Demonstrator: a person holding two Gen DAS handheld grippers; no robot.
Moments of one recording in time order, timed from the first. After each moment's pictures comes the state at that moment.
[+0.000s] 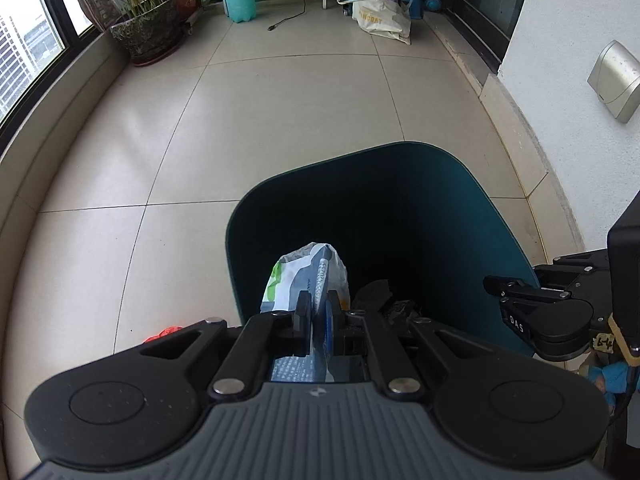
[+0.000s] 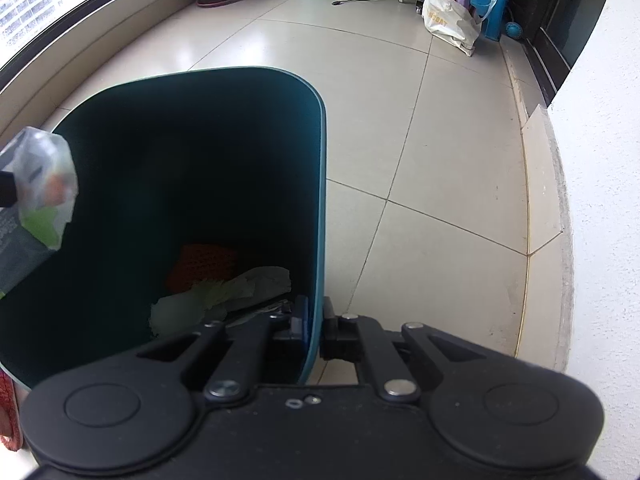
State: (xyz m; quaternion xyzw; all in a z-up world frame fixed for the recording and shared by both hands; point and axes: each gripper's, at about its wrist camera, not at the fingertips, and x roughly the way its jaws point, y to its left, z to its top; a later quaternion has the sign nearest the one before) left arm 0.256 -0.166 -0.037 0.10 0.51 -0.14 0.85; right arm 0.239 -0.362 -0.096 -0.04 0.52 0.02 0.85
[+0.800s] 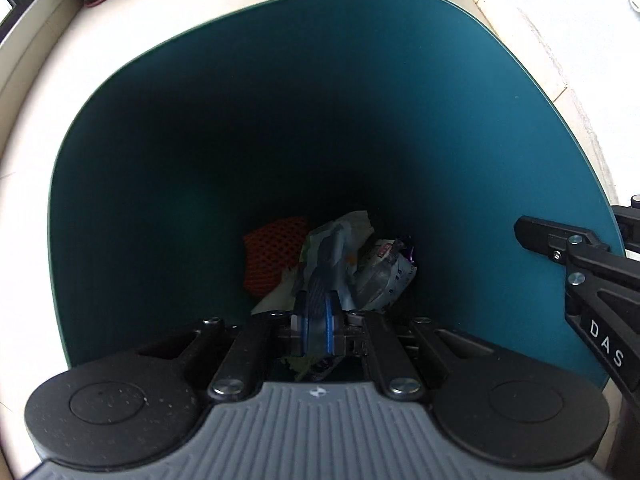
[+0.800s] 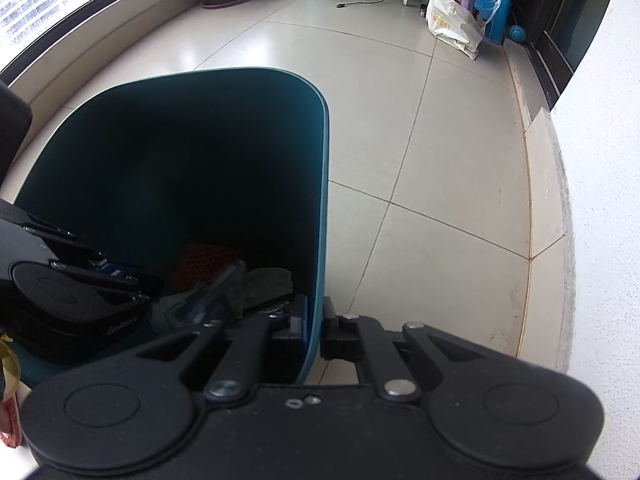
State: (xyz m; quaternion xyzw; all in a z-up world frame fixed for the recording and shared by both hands) left arm 0.273 -0.212 -0.142 0.12 0.60 -0.14 0.77; right arm 0.234 -0.365 -0.095 -0.04 0.51 0.03 0.86
